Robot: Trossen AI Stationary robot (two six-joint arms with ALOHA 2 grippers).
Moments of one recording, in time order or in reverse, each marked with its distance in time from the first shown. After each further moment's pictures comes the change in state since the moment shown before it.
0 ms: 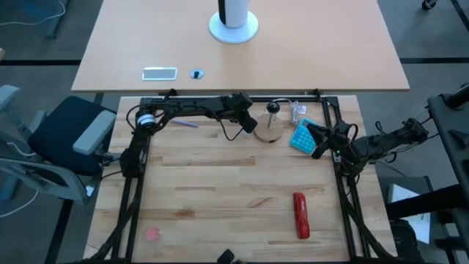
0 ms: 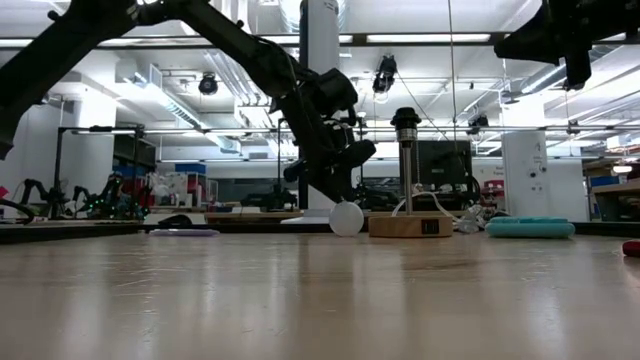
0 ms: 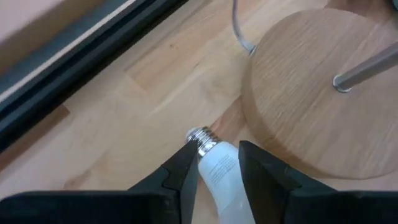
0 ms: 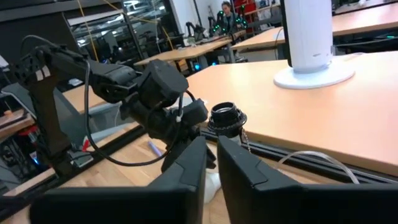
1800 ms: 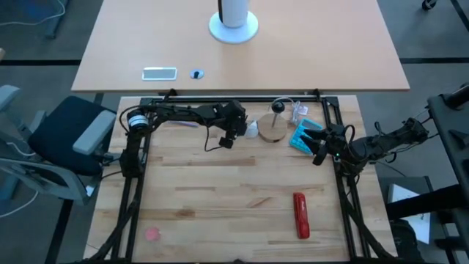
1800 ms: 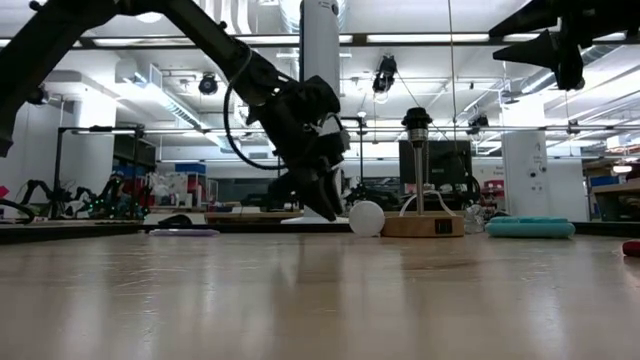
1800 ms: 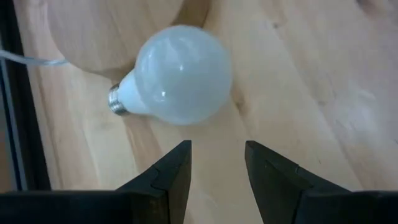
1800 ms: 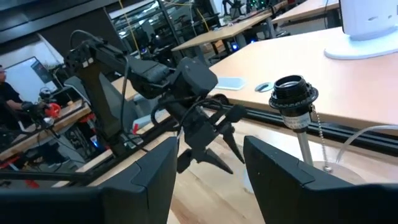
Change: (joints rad) left arm -0.010 -0.113 -0.250 0.125 0.218 1.182; right arm 0.000 0.017 0.000 -0.004 -0.182 0.130
